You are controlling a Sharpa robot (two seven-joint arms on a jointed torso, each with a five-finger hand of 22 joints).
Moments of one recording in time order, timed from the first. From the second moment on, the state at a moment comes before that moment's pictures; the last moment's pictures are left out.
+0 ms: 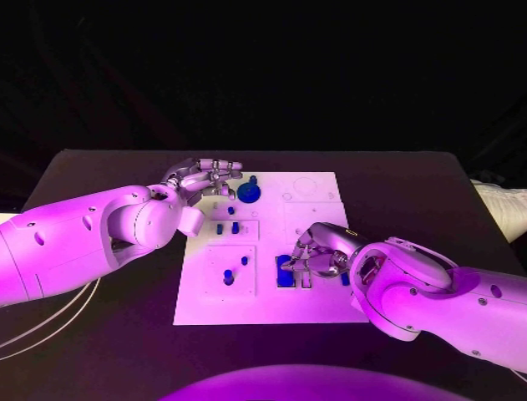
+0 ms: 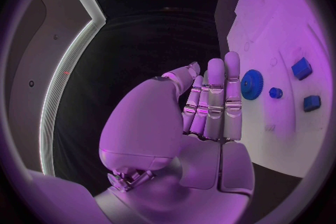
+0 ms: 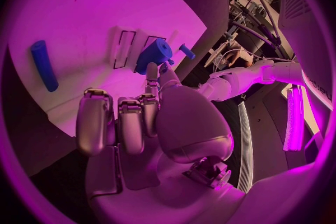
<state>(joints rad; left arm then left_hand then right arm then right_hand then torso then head) 1.14 -0.82 -0.02 1.46 -0.02 -0.27 0.20 1.43 -0.08 0.46 0.00 0.07 0.81 0.21 0.25 0.07 0.83 0.16 0.54 0.11 1.10 0.06 0.98 0.49 0.17 1.09 0.15 0.55 0.97 1.00 -0.86 -0.05 1.89 -1.42 -0.36 -0.52 1.35 0.10 -0.13 0.08 0.22 1.11 0.01 0.44 0.37 1.43 -0.01 1.47 1.53 1.47 -0.11 1.55 1.31 0.08 1.45 0.01 1.39 1.20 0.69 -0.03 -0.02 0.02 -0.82</state>
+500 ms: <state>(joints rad) 1.14 -0.82 -0.02 1.47 -0.02 -0.27 0.20 1.43 -0.08 0.47 -0.01 0.07 0.81 0.21 0.25 0.07 0.83 0.16 0.55 0.11 1.10 0.06 0.98 0.49 0.17 1.09 0.15 0.55 0.97 1.00 -0.87 -0.05 1.88 -1.47 -0.35 -0.52 1.37 0.08 -0.12 0.06 0.19 1.11 0.01 0.45 0.39 1.43 -0.01 1.46 1.53 1.47 -0.11 1.56 1.31 0.08 1.45 0.01 1.39 1.20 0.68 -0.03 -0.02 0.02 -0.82</state>
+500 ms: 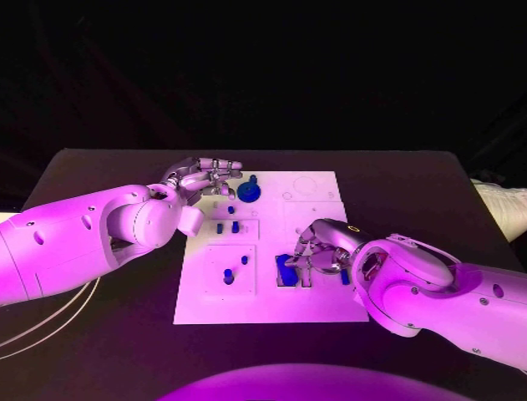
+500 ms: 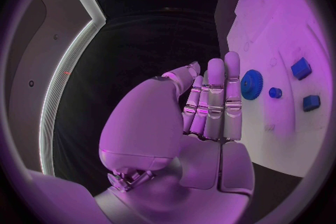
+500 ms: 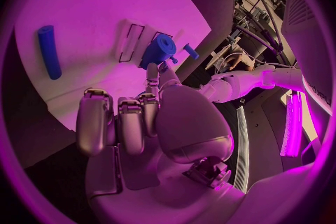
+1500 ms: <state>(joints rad) 1.14 -0.83 -0.02 1.46 -0.03 -0.27 0.20 1.43 -0.08 0.47 -0.01 0.07 0.81 0.21 0.25 0.07 0.83 0.16 0.55 0.11 1.10 0.06 0.98 0.49 0.17 1.09 0.15 0.55 0.97 1.00 -0.91 -0.05 1.91 -1.34 -0.40 -0.33 1.37 0.08 -0.12 0.06 0.18 1.08 0.02 0.44 0.40 1.42 -0.01 1.42 1.52 1.47 -0.11 1.56 1.31 0.08 1.45 0.01 1.39 1.21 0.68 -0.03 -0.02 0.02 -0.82</state>
